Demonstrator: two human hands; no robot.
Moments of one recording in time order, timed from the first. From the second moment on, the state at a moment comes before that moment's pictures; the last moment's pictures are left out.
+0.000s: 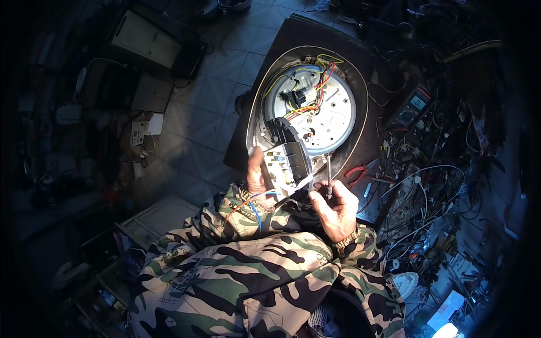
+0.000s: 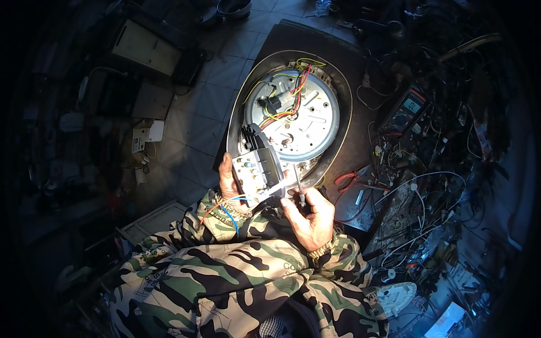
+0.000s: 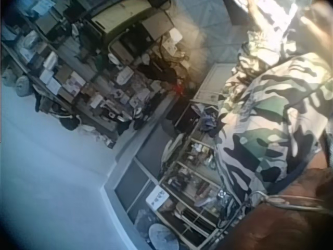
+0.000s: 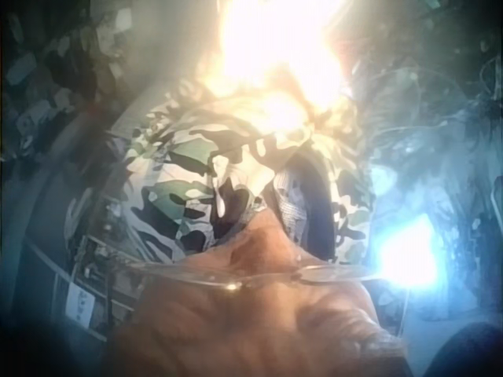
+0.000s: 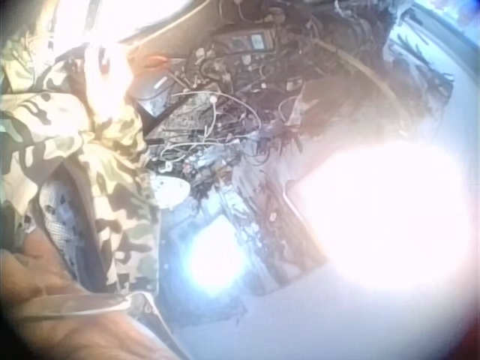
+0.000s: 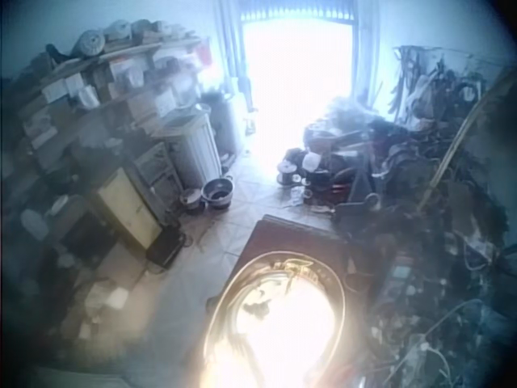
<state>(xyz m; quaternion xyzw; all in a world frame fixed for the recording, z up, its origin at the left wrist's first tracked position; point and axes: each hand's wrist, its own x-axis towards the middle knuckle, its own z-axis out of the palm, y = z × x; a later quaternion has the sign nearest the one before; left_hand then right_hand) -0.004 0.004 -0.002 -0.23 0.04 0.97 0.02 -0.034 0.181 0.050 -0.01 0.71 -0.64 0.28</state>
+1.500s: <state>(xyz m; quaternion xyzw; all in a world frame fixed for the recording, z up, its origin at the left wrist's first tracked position) 0.061 -0.069 -0.012 -0.16 0.24 0.92 0.26 0.003 0.164 0.010 -0.09 0.86 -0.50 0.07</state>
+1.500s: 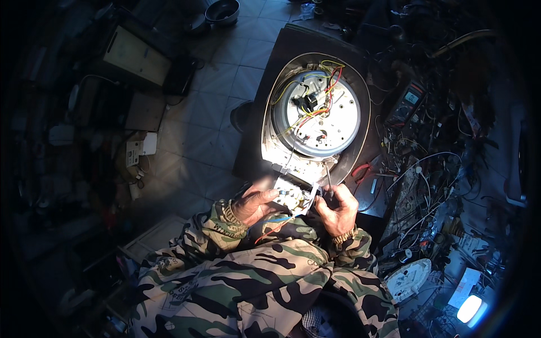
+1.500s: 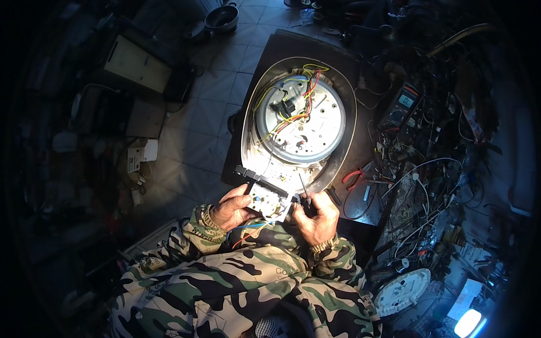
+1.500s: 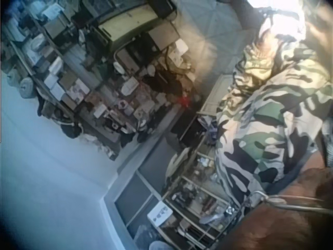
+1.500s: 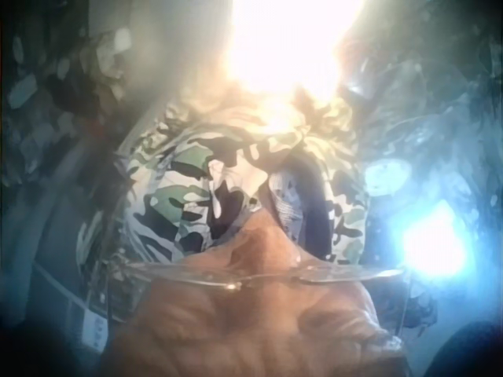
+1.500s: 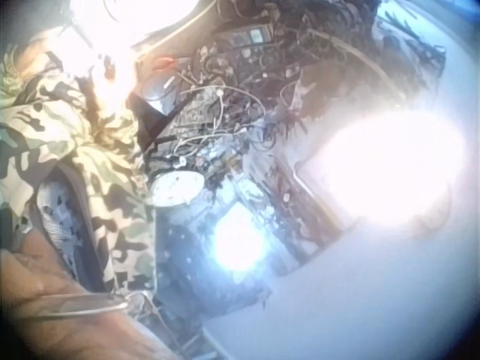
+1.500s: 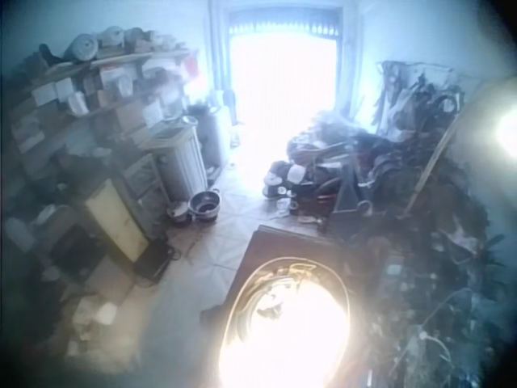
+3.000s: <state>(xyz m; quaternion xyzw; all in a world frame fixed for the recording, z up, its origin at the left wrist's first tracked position) 0.091 -0.109 -0.023 -0.21 0.09 0.97 0.03 0.017 0.175 0.012 0.02 0.78 -0.60 0.18</state>
